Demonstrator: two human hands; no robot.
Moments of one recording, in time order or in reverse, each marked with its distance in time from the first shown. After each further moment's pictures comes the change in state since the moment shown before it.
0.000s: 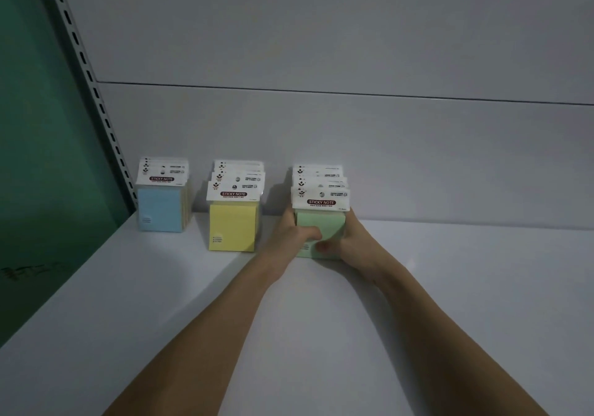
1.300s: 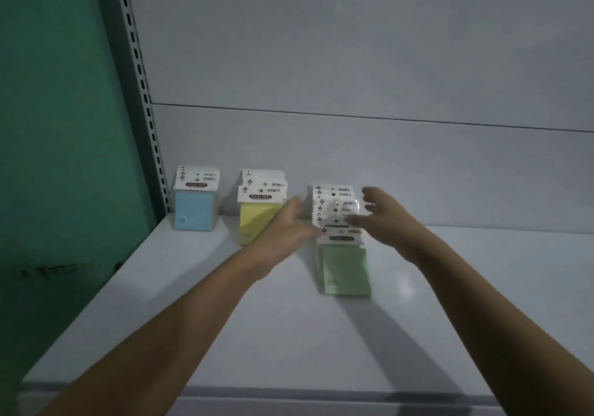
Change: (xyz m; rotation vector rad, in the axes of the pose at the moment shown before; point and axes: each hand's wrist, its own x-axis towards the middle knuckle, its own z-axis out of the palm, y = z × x) left_hand -0.081 0.054 -0.040 0.250 -0.097 0.045; right_hand -0.049 -0.103 0.019 -0.409 0.297 0.284
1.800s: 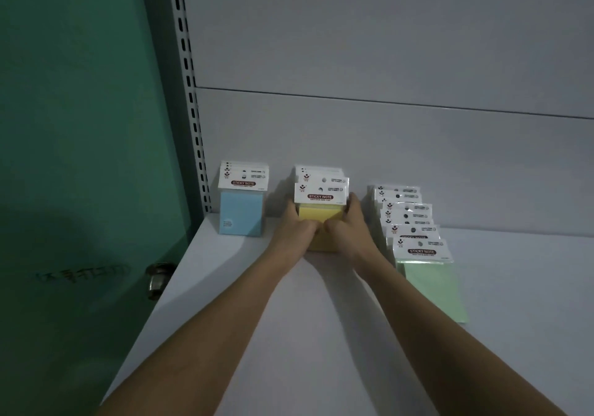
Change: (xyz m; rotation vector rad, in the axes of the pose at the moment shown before) left_hand 0.049 -0.059 -0.088 -0.084 0.235 -0.097; right_hand 0.067 -0.028 0.170 0.297 0.127 -0.035
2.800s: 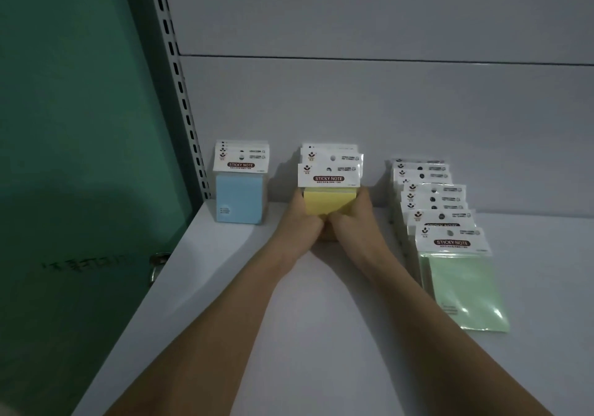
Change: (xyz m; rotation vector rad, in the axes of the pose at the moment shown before) left_hand 0.029 -0.032 0.010 -0.087 -0.067 0.180; right_hand 0.022 0.037 0.013 0.068 -0.008 -0.132
